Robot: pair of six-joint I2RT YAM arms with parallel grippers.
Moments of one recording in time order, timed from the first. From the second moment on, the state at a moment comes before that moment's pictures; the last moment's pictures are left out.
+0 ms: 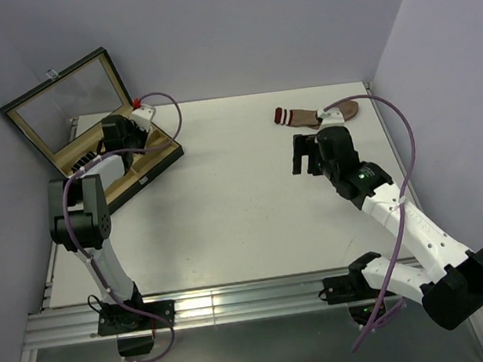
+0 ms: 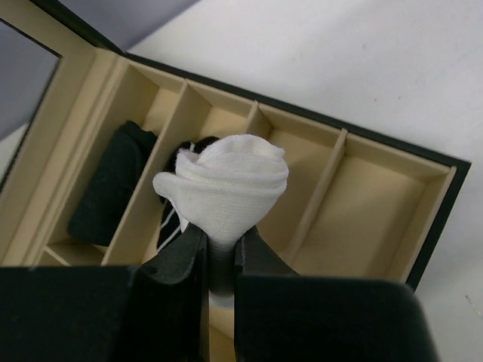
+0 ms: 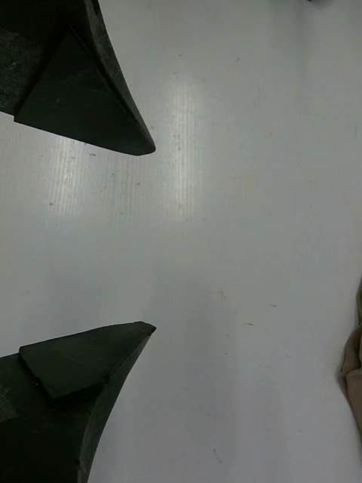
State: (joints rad) left arm -0.02 1.91 1.23 0.22 0.20 0.46; right arm 0.40 1.03 0.92 -0.46 0.27 0.29
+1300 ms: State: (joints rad) left arm 0.05 2.15 1.63 -0.40 0.40 0.69; right arm 0.40 1.08 0.93 -0.46 0.24 0.28
